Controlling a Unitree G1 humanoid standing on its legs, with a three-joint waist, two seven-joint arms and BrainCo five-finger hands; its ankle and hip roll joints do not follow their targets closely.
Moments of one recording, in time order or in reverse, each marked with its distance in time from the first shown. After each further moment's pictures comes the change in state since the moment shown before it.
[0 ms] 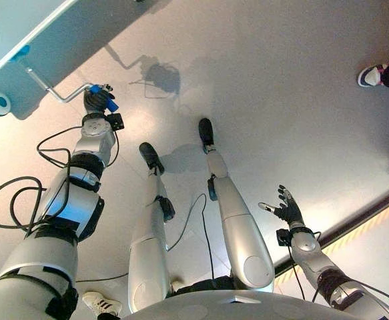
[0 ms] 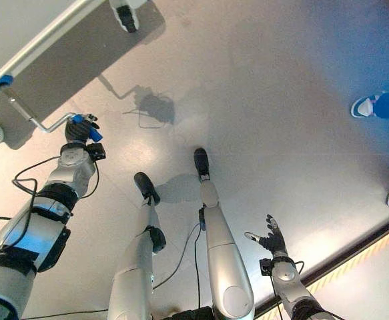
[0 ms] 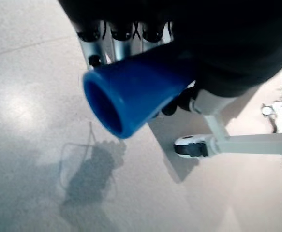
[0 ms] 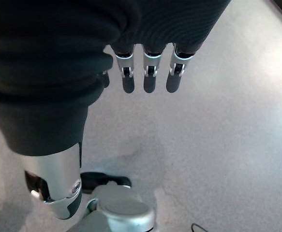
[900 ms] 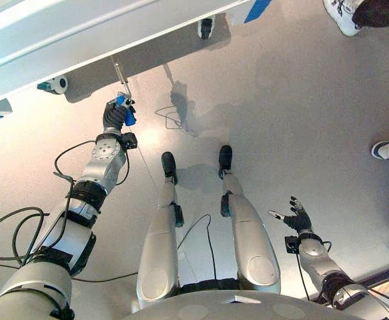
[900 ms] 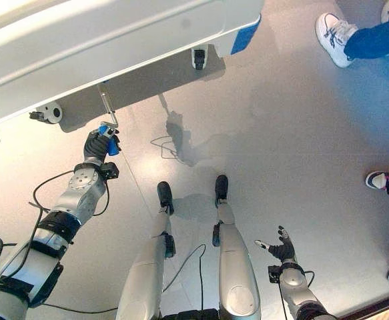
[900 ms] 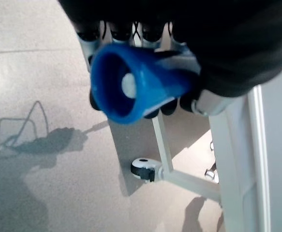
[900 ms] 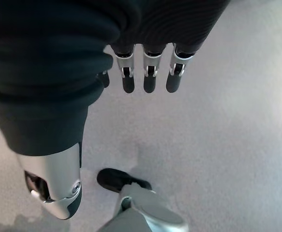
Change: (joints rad) left arm 0.263 0.049 0.005 -0.367 -0.019 -0.042 -0.044; right arm 0.006 0.002 -0.078 0.092 -0.001 0.057 0.010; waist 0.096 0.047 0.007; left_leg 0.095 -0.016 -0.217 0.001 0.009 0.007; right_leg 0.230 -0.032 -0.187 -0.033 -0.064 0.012
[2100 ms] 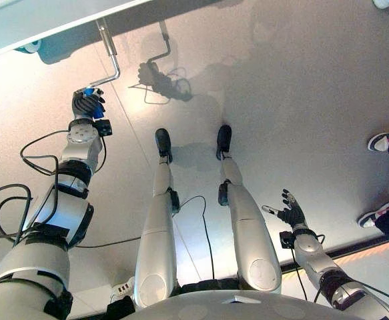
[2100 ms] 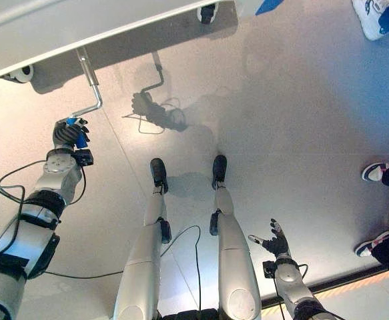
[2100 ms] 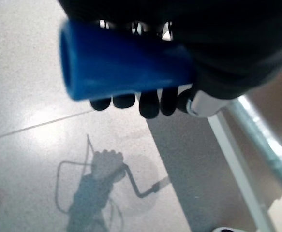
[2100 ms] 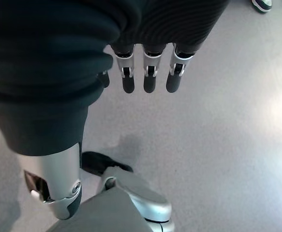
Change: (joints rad) left arm -0.241 0.064 0.023 0.435 0.083 -0.007 0.011; right arm -0.004 -0.010 0.071 -0.111 0.004 -0.035 -0.017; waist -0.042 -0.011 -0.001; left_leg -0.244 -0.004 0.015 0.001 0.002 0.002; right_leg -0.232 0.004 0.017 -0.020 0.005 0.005
